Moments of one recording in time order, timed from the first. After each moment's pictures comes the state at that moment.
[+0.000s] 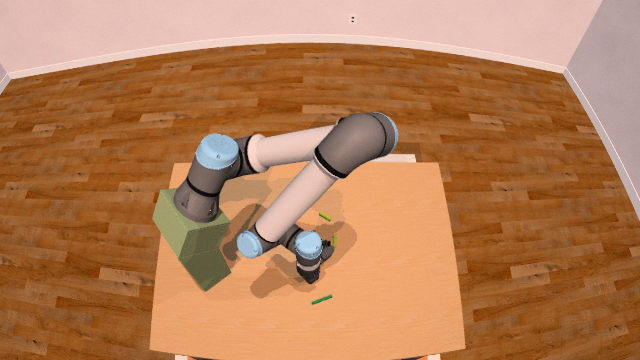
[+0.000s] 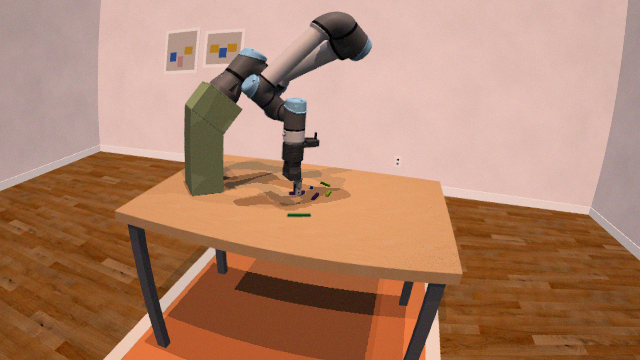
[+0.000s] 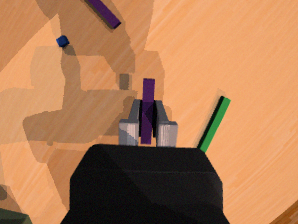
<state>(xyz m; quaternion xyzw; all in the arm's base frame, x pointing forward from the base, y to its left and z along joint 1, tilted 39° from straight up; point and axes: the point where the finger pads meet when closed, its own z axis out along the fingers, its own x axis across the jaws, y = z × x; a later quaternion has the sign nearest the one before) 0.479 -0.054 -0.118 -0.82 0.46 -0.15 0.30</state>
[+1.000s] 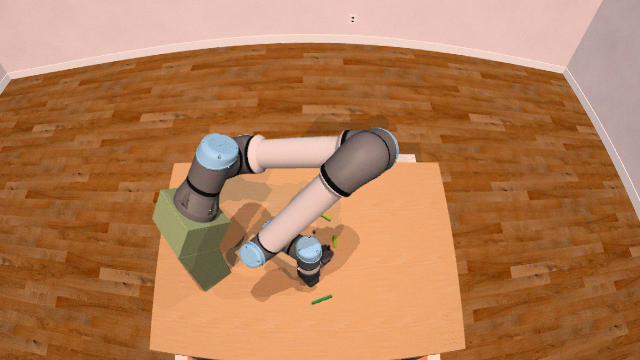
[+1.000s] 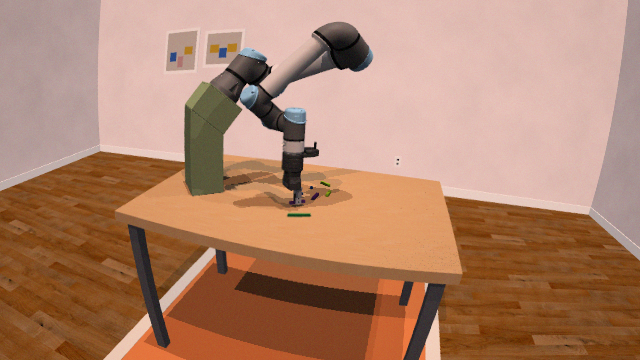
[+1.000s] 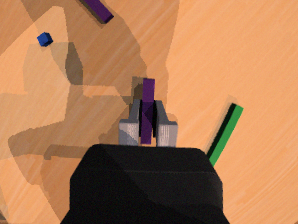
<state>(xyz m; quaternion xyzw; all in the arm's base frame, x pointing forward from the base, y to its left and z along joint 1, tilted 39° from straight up) 0.499 -0.042 -0.145 -0.82 0.46 -0.15 0.30</state>
